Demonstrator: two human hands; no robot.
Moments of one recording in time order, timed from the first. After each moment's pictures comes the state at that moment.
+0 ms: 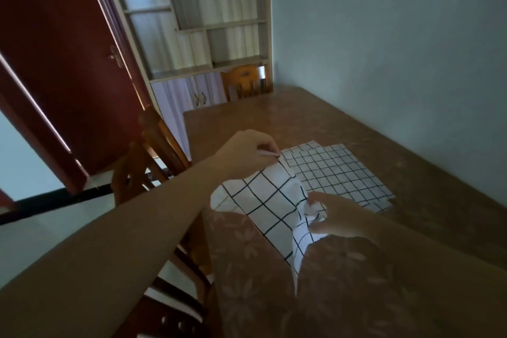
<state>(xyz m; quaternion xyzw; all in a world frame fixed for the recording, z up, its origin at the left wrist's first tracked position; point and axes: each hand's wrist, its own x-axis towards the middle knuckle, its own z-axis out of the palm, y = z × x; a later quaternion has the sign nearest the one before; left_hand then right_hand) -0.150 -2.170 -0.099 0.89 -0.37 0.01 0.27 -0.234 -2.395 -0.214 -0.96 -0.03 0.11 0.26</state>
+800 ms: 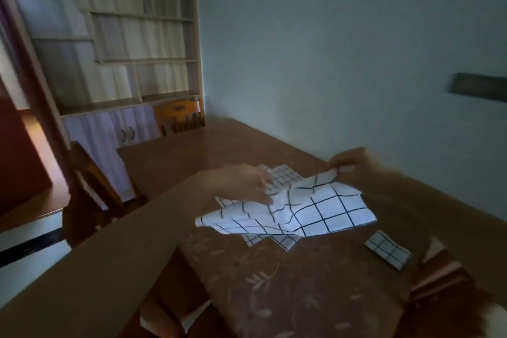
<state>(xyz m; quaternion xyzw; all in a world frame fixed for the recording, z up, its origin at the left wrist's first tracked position) -0.164 -2.078 -0.051 0.82 -0.49 -0.24 0.19 -0.323 -2.303 -0.040 -0.95 0.13 -0.19 0.22</state>
